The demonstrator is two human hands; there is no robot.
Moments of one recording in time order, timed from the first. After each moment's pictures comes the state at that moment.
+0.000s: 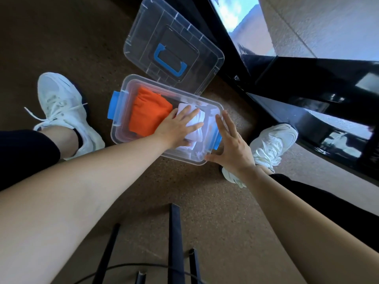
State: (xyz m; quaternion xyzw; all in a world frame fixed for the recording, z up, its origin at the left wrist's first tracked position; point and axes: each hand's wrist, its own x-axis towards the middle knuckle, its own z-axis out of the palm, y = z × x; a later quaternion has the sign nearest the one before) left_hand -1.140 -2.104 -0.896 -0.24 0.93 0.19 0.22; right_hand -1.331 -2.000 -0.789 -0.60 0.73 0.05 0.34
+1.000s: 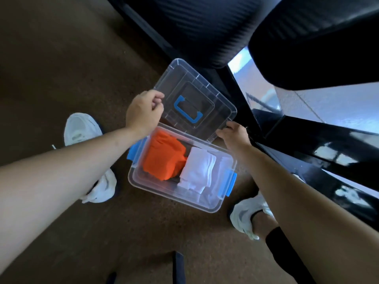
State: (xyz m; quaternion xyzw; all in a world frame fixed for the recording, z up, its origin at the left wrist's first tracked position) left_hand -1.061 -2.257 -0.823 -0.63 0.68 0.34 -0.16; right_hand -1.318 -2.174 -0.813 -0.24 0.82 -0.16 0.50
